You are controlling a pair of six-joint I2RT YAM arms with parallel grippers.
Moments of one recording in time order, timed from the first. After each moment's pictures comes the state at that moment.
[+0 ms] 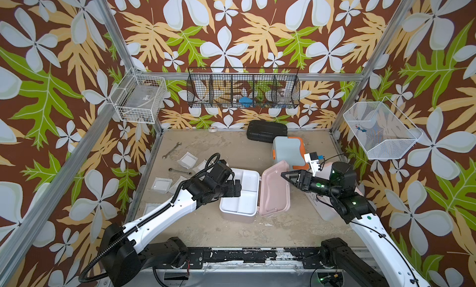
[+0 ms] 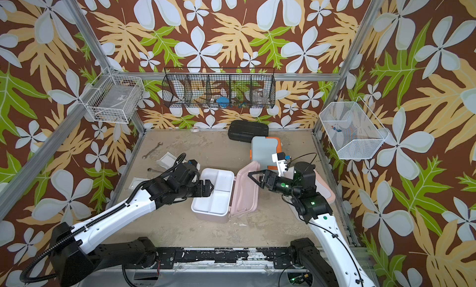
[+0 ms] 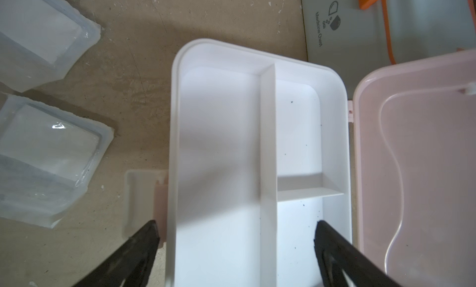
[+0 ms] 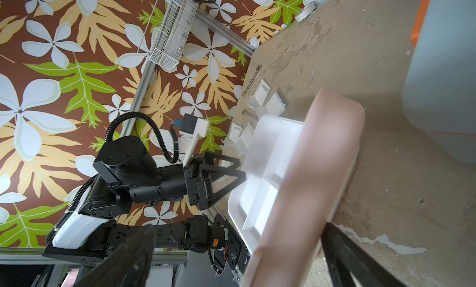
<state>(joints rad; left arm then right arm) -0.72 1.20 0.95 -0.65 -0.02 -0.70 0.20 0.82 0.76 -0.30 -0.82 0.75</state>
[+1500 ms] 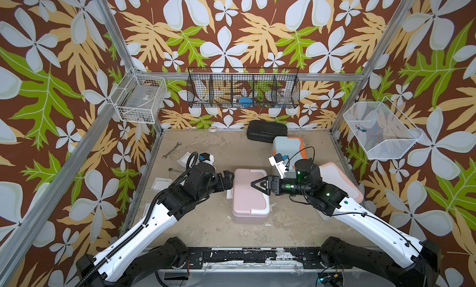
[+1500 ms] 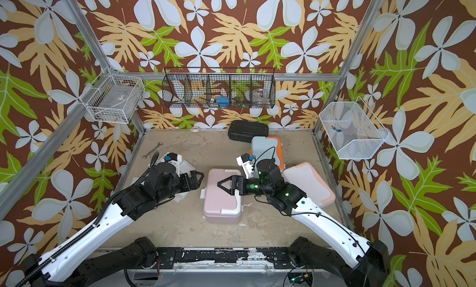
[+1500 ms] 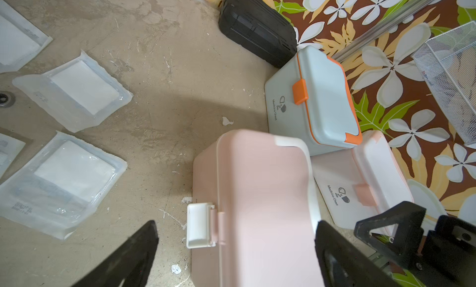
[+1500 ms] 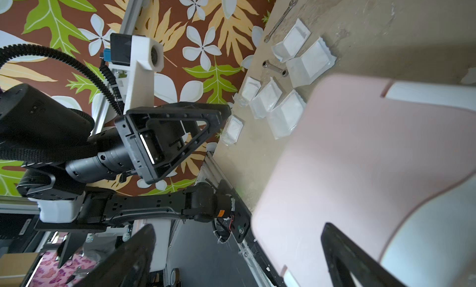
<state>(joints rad) -0.68 0.96 0.96 -0.62 -0.11 -0.77 0.68 1.07 0.91 -0.26 -0.55 0.76</state>
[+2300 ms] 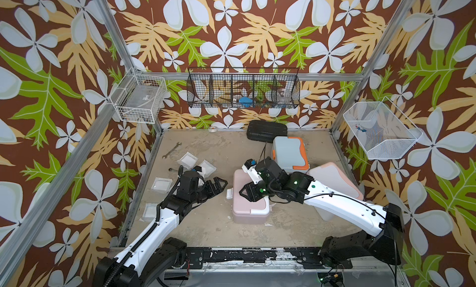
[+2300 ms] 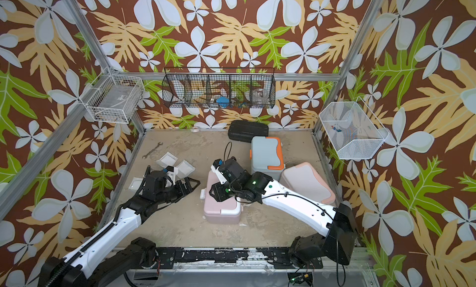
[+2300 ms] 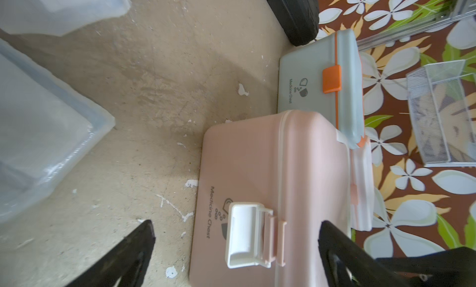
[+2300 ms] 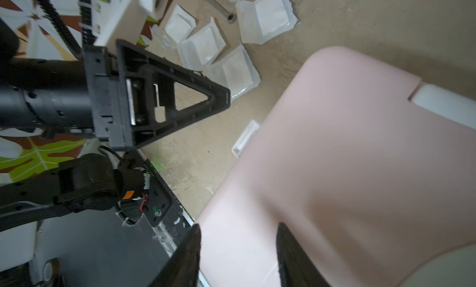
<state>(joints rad) -0.33 0.96 0.52 -0.19 0.41 -0.87 0.95 1.45 1.25 -0.66 -0.14 0.44</state>
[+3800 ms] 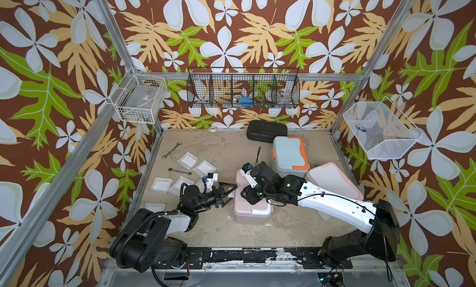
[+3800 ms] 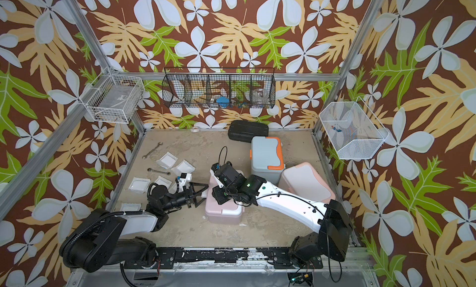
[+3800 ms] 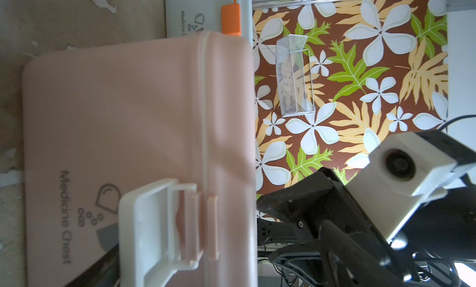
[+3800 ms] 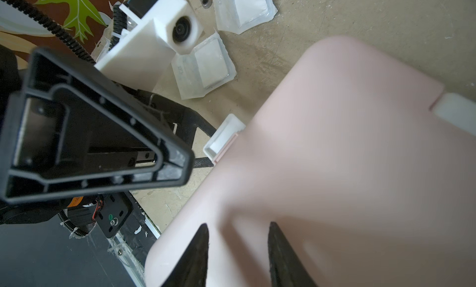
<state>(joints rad) -0.37 1.34 0.18 1.12 0.79 -1.44 0.96 1.47 1.19 -0.61 -0.06 0.40</state>
